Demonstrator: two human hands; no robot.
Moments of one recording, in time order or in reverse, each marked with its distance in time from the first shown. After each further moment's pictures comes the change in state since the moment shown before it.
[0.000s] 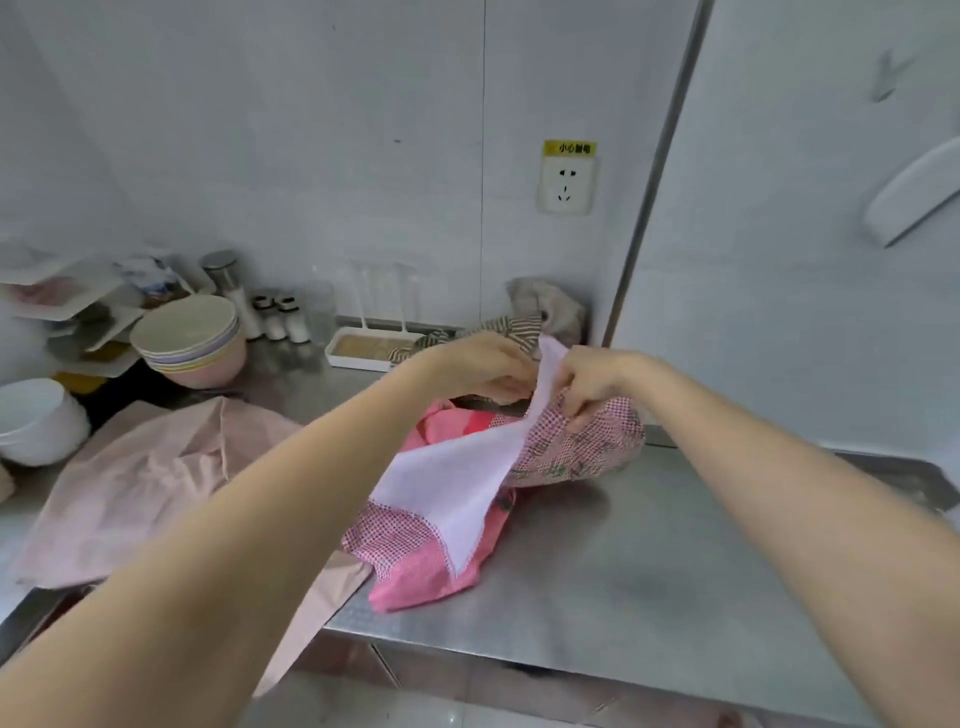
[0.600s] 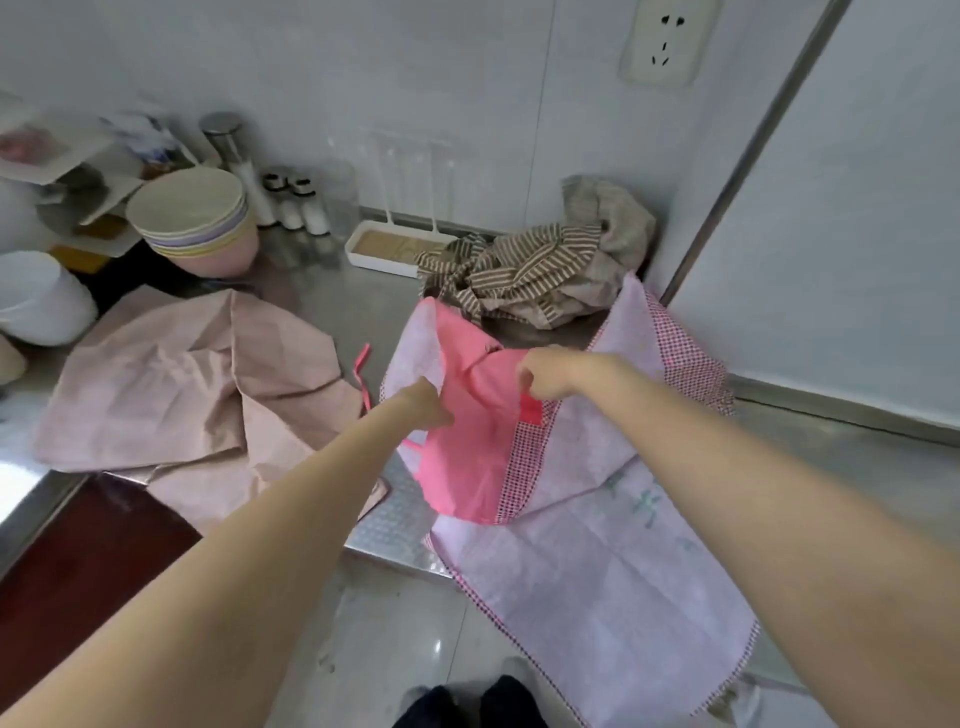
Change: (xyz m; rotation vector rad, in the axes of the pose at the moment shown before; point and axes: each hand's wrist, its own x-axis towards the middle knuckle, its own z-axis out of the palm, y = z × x) left_hand 0.012 -0.172 0.000 0.446 0.282 -0.548; right_hand 0.088 -0.017 0.098 -0.451 -0.130 -0.153
